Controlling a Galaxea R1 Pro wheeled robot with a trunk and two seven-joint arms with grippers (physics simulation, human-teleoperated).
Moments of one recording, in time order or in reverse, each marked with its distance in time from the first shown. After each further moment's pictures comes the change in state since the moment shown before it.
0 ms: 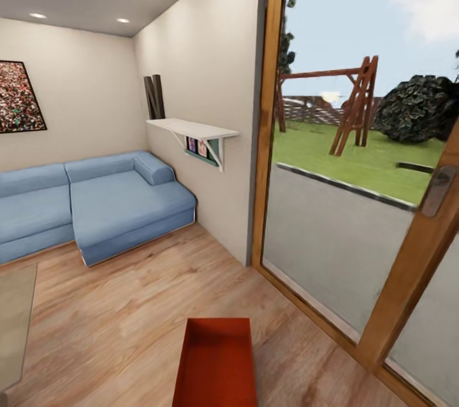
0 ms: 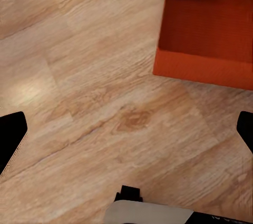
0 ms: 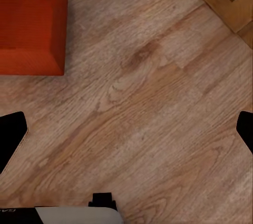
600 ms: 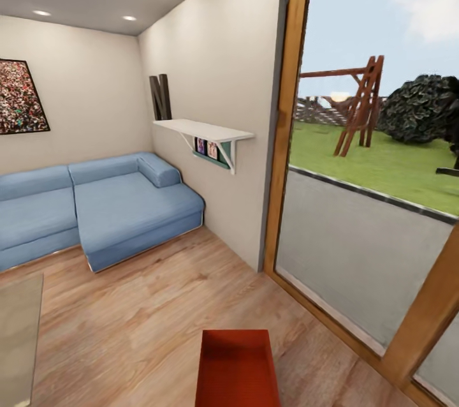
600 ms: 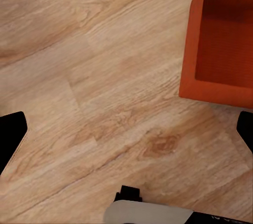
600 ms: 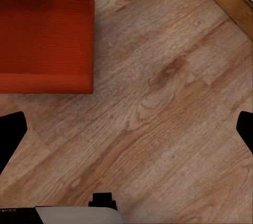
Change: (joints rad) left arm 0.000 0.000 0.000 0.000 0.000 0.000 0.000; right arm 0.000 0.000 0.000 0.000 0.000 0.000 0.000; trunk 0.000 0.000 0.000
